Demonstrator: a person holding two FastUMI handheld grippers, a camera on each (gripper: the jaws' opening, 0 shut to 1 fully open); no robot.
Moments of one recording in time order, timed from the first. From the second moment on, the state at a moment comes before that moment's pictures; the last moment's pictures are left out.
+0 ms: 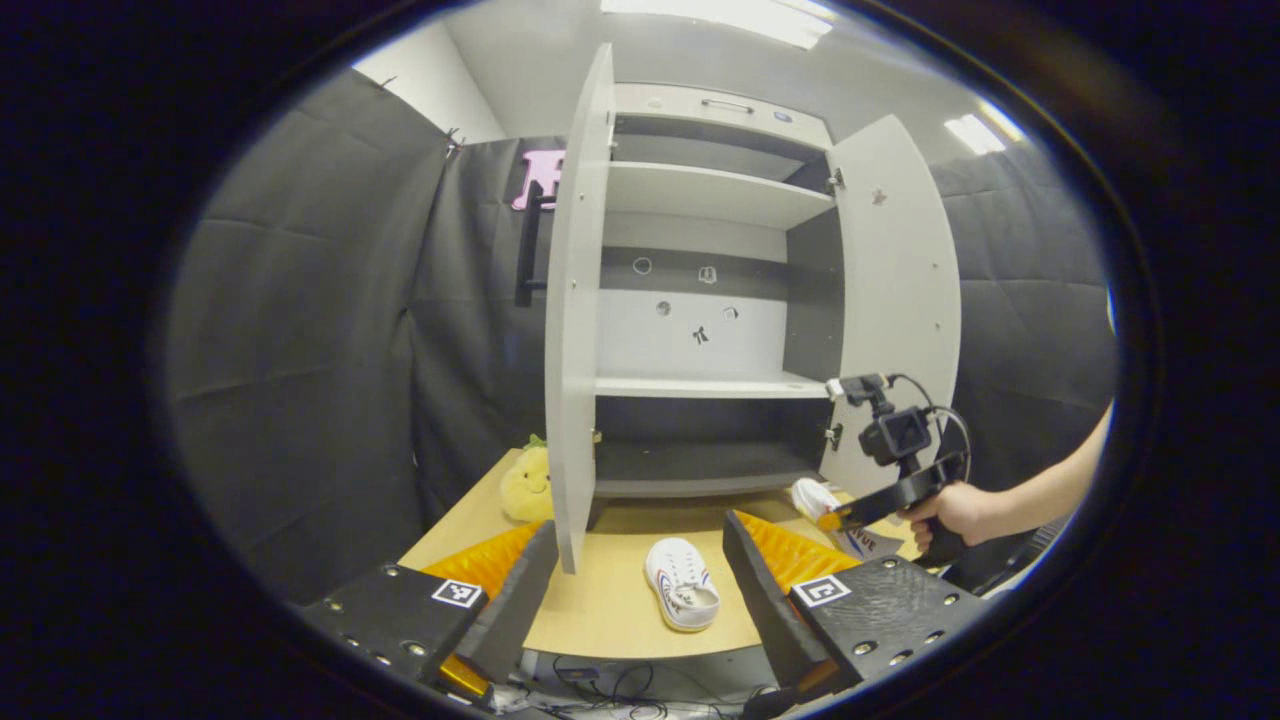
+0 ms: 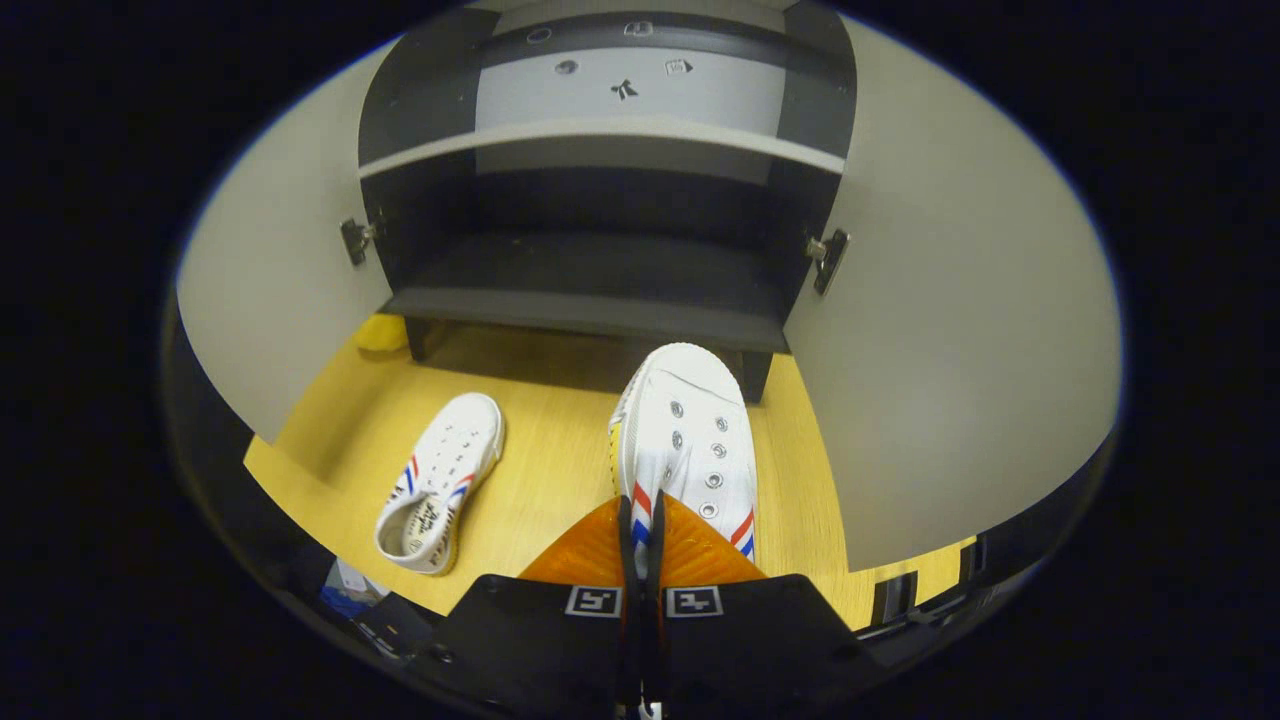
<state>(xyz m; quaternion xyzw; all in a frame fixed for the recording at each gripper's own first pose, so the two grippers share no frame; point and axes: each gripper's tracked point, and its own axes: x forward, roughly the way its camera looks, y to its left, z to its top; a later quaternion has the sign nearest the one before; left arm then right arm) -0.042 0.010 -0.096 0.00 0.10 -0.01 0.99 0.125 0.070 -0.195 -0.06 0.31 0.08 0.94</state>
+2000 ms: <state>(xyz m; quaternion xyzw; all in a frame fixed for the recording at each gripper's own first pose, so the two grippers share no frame) 0.026 -0.005 -0.079 0.01 0.10 0.17 0.98 0.456 0.170 0.032 -0.02 0.16 0.12 0.98</state>
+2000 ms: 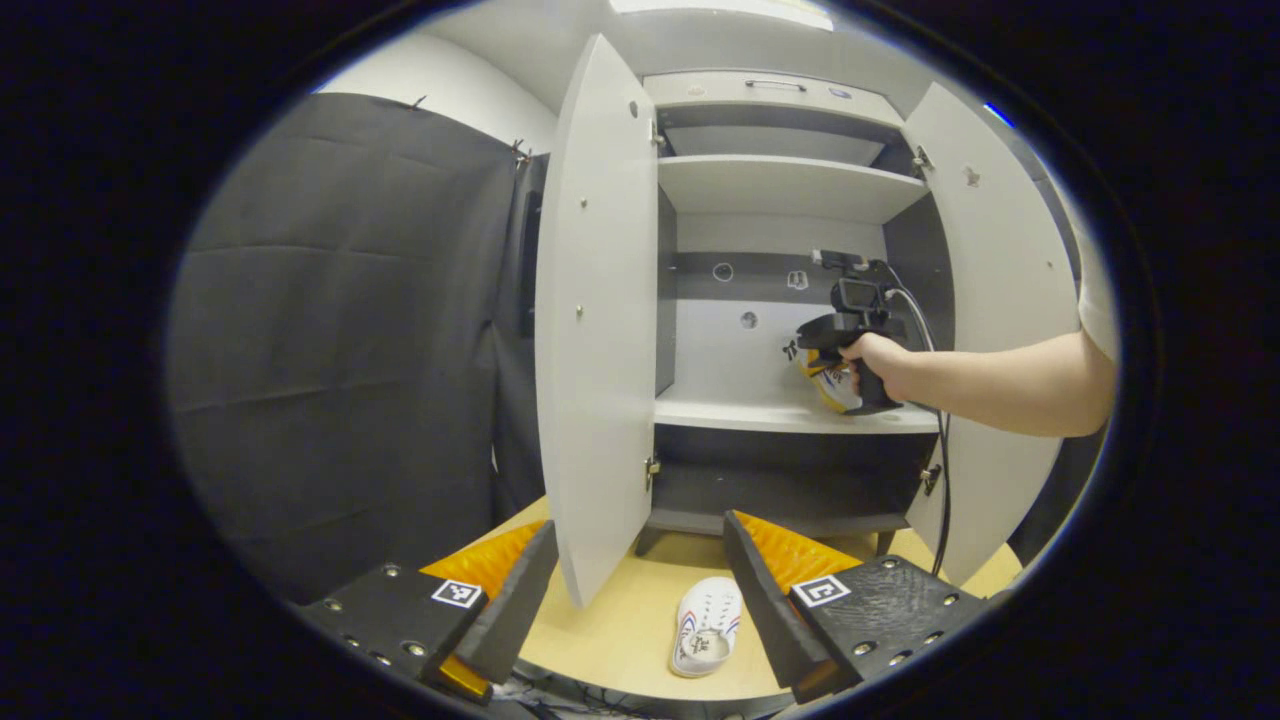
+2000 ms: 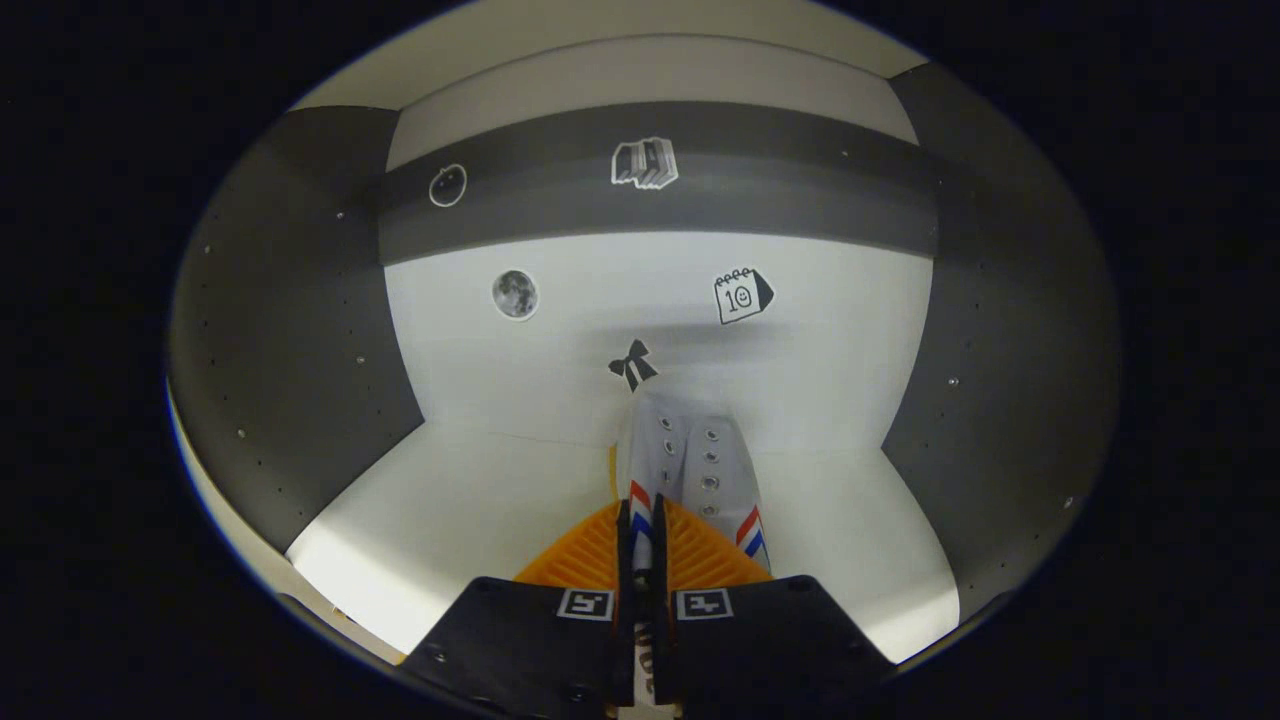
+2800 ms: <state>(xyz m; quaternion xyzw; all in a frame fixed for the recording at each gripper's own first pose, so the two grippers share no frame) 0.031 -0.033 -0.152 0.02 0.17 0.02 0.98 0.269 0.137 0.085 -0.05 0.01 0.14 0.99</state>
